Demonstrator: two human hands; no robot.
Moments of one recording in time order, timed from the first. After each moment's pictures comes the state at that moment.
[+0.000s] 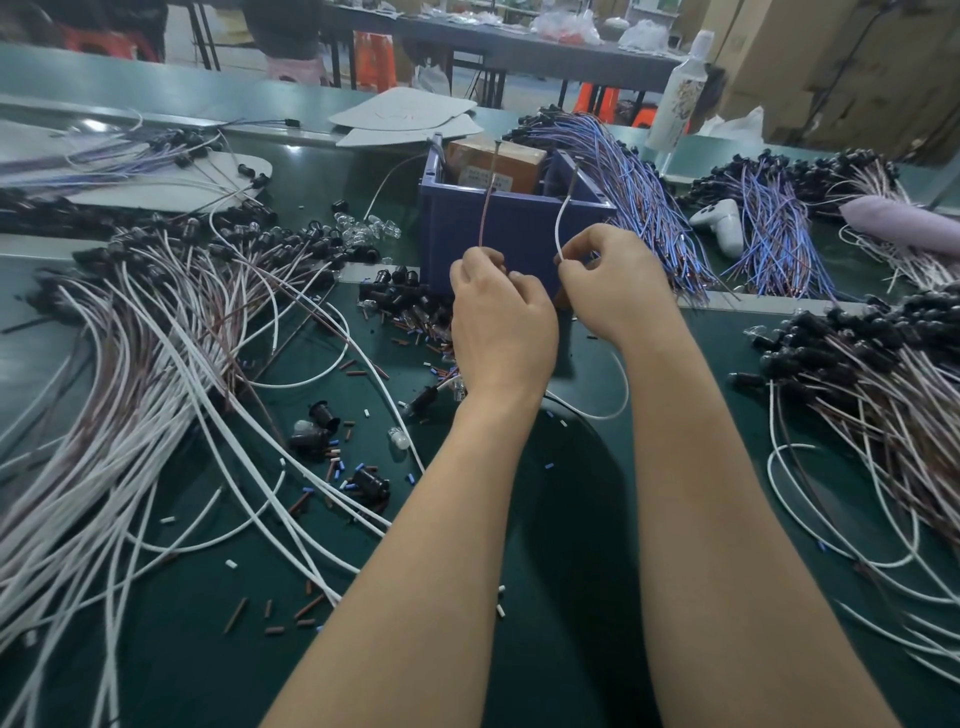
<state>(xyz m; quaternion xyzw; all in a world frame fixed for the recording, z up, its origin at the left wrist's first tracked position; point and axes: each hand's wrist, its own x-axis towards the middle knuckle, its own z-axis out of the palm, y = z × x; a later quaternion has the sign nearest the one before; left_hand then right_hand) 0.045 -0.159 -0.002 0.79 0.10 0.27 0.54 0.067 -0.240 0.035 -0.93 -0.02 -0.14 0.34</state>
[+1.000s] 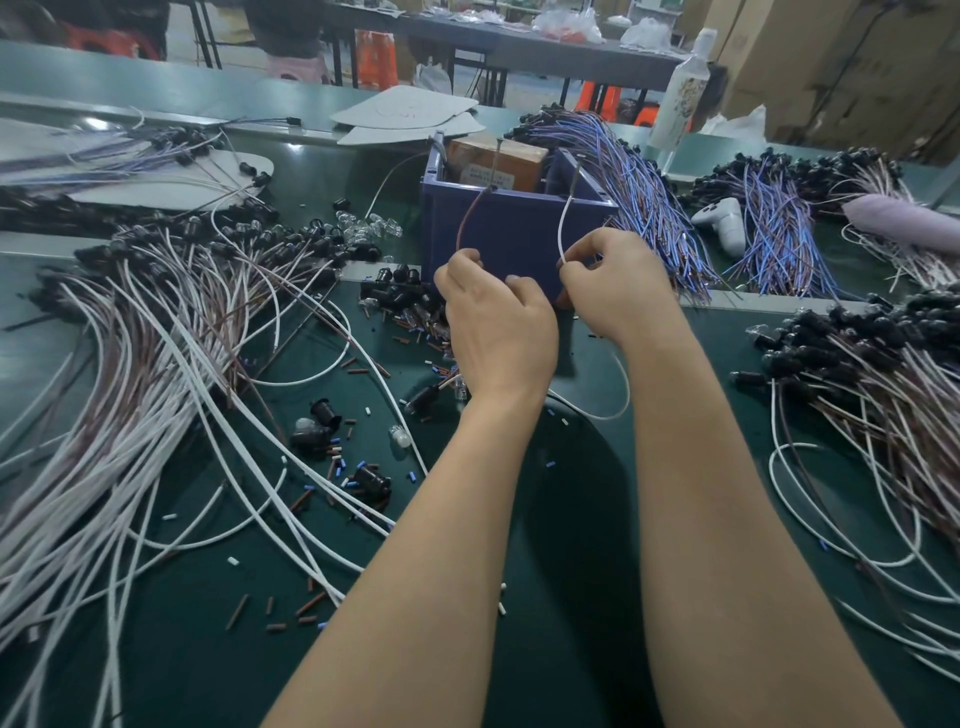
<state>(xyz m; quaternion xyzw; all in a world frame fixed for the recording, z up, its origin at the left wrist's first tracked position) 0.045 -0.161 -0.006 0.78 0.12 0.26 0.56 0.069 -0.241 0.036 -0.94 -0.01 -0.12 0.33</state>
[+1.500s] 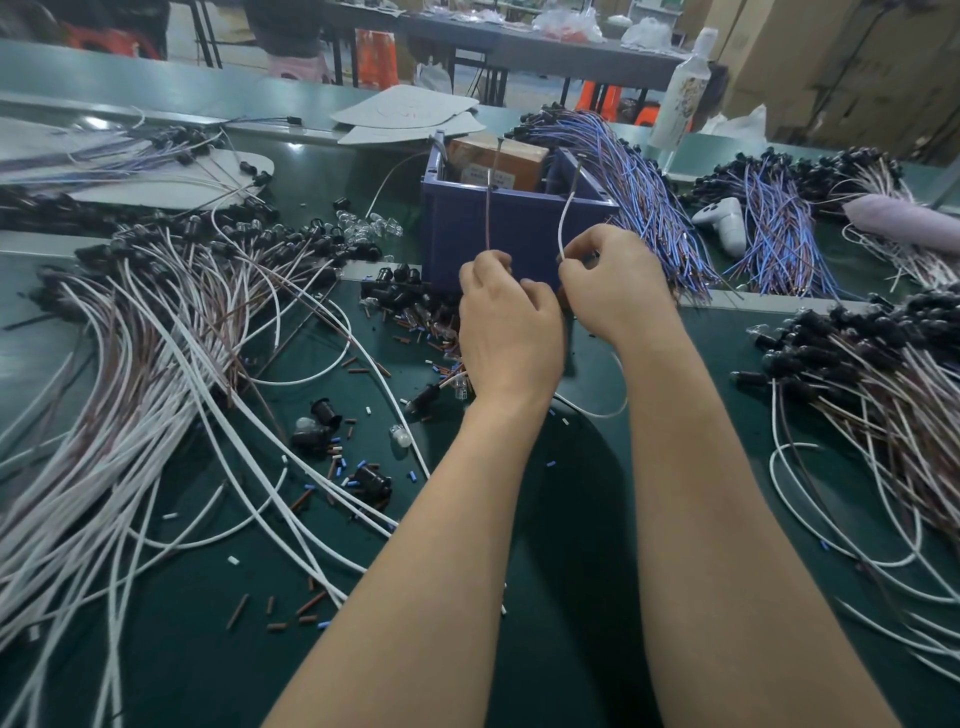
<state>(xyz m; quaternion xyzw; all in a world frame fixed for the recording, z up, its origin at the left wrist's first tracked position) 0.044 -0.163 -0.007 0.81 0.09 0.25 0.53 0.068 -0.238 0.034 -0.93 -0.01 -0.15 0.33</state>
